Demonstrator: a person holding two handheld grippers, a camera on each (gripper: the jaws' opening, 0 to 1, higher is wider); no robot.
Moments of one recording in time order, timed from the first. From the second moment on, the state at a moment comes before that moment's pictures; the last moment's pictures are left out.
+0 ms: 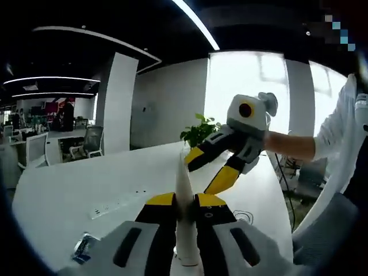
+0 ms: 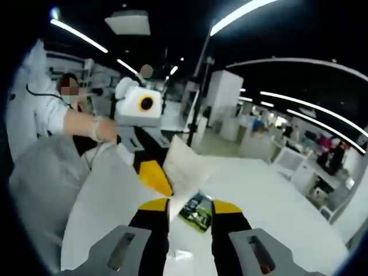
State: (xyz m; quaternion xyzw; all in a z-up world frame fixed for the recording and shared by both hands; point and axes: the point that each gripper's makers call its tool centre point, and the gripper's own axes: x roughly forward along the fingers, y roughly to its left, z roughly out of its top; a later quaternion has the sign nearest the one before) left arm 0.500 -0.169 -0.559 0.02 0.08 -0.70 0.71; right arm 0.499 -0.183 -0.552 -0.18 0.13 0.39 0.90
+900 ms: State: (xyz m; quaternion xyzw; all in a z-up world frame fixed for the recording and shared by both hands) left arm 0.448 -0.145 -0.592 0.00 0.07 -0.77 0.63; right arm 0.461 -0.129 -0.562 -0.16 0.20 0.51 0.82
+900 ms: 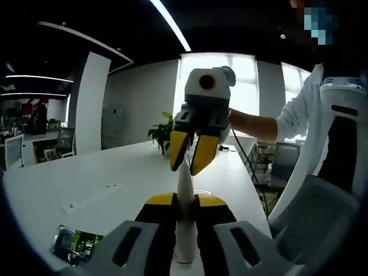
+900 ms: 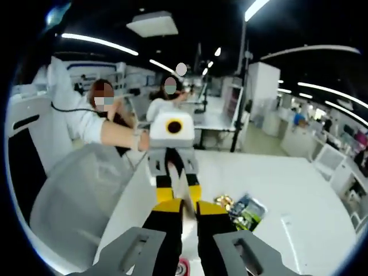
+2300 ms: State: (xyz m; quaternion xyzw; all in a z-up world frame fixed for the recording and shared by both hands) left arm 0.443 -0.153 -0.648 0.03 0.12 -0.77 0.62; right arm 0.450 -0.129 -0.623 -0.20 0.30 0.50 0.79
